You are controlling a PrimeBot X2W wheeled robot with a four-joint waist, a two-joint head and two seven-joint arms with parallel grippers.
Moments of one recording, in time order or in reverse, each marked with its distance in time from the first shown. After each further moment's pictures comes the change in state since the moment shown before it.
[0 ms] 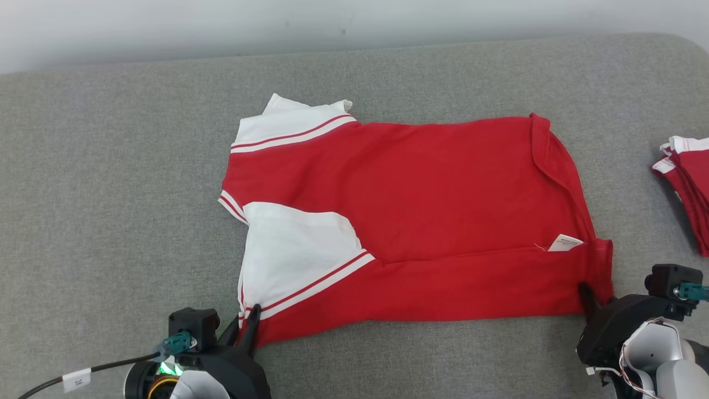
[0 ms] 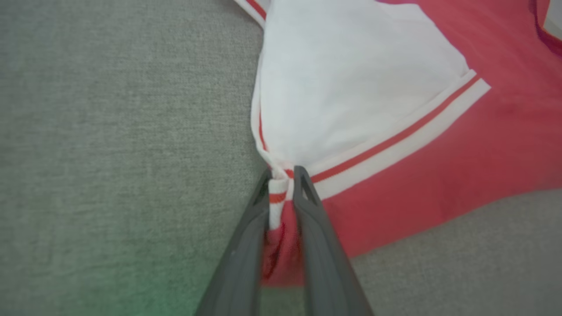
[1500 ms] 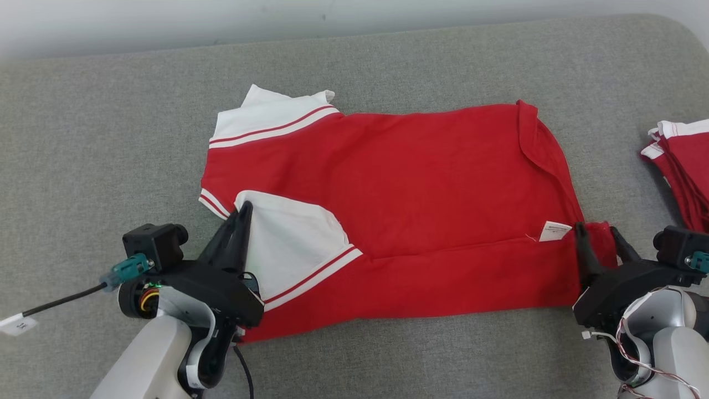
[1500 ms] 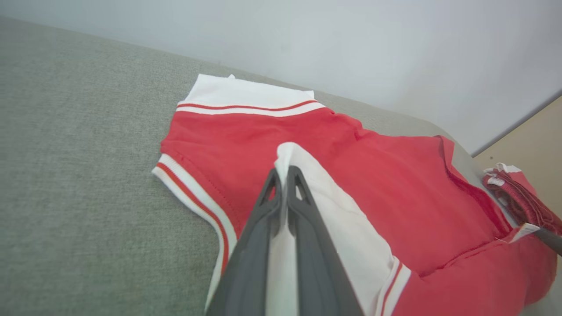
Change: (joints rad) left arm -0.193 -0.064 0.139 0.029 -0.119 -0.178 -0.158; right arm -0.069 -0.025 0.068 -0.059 0.042 0.000 -0.164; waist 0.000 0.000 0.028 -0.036
